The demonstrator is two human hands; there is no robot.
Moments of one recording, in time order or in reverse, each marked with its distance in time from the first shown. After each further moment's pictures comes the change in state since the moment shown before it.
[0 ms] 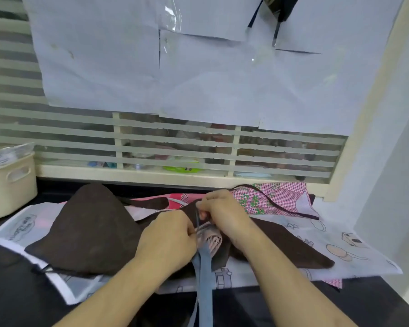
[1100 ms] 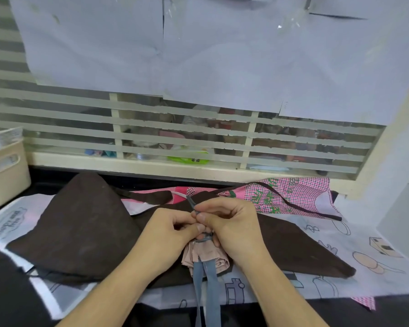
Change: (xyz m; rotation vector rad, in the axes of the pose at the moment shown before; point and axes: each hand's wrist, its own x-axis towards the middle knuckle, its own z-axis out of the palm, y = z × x) left_hand 0.021 -0.034 0.020 -0.854 -0.105 0.021; right_hand 0.006 0.042 0.021 0.406 0.072 -0.189
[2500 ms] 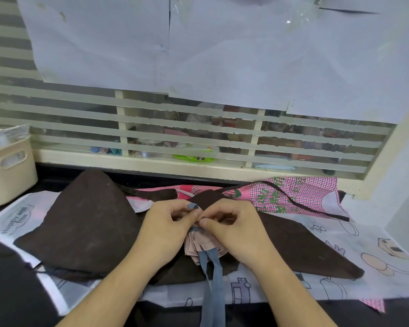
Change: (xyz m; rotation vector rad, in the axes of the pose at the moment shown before) left_hand 0.007 -0.007 -0.006 0.011 0.143 0.056; right_hand 0.001 -0.001 -0.006 -0.422 -0.105 -0.100
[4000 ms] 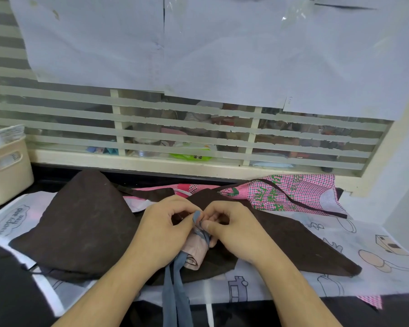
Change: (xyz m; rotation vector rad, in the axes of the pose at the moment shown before) left_hand -0.002 -0.001 -0.001 0.196 0.017 0.148; right_hand 0.001 0.000 -0.011 -0.108 -0.175 0.159
